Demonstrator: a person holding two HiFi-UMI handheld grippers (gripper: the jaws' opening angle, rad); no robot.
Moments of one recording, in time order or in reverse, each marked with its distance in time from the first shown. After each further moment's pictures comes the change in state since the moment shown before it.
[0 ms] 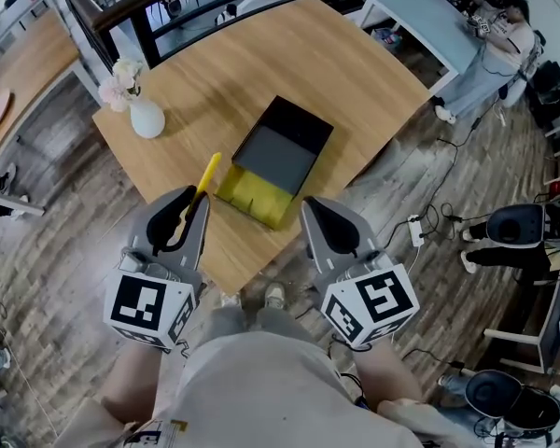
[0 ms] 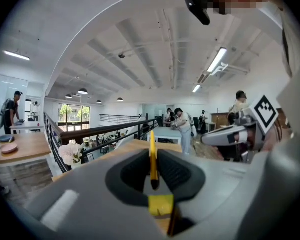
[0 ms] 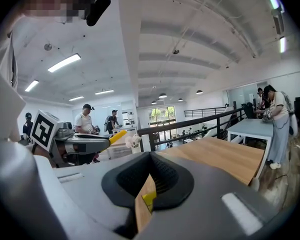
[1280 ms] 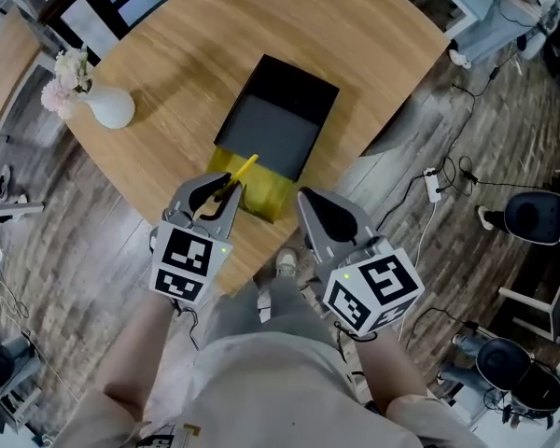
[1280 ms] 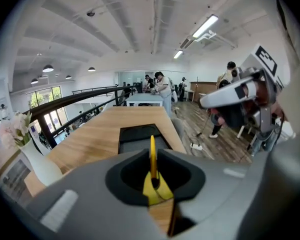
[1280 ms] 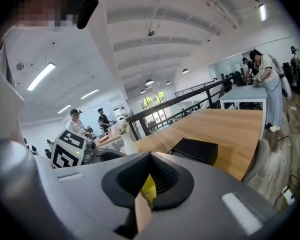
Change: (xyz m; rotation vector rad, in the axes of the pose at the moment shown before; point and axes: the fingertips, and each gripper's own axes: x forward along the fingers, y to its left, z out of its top) left arm 0.156 -0.026 -0.162 0.149 0.402 -0.261; right arm 0.075 -0.072 -0.097 0.255 0.149 -0.004
